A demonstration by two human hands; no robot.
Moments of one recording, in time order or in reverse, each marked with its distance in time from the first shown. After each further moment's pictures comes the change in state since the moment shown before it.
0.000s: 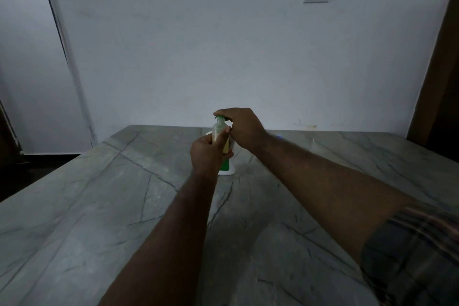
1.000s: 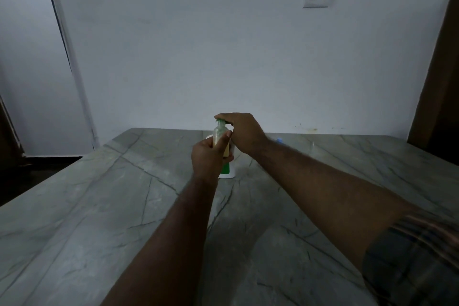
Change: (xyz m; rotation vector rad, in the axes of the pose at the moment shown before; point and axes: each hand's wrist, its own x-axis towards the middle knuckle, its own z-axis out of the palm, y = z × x) left_hand 0.000 -0.002 0.000 0.030 -0.005 0.020; right_hand -0.003 -0.003 0.001 0.022 -0.011 0.055
